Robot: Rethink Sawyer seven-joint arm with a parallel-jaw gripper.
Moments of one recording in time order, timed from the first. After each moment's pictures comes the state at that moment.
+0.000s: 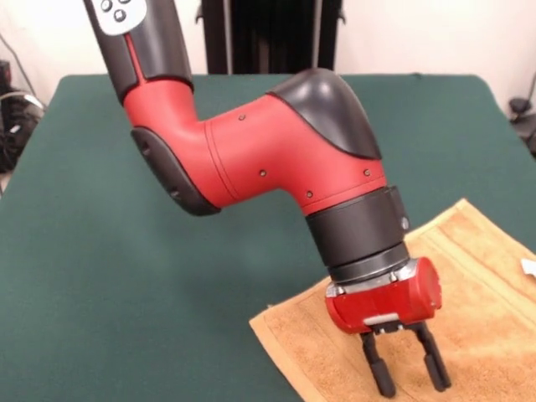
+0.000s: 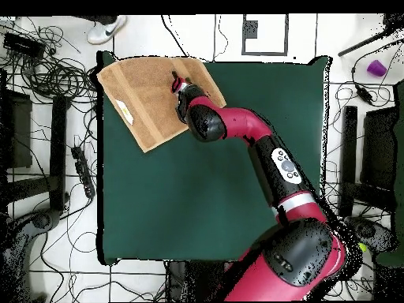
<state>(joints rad) -0.63 -0.03 0.88 1.17 -0.76 0.15 2.23</state>
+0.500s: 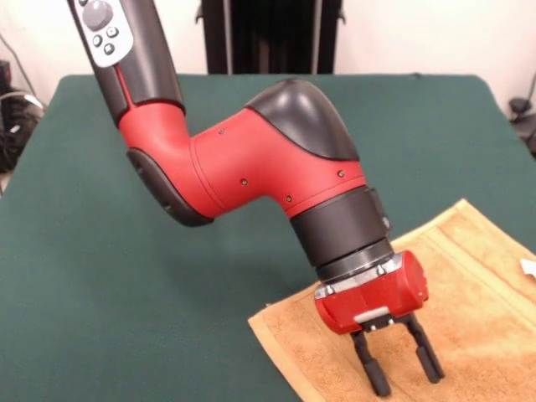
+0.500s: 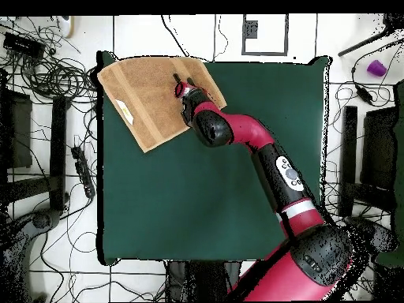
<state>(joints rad) -0.75 0.08 1.02 1.22 -0.84 0.15 2.01</state>
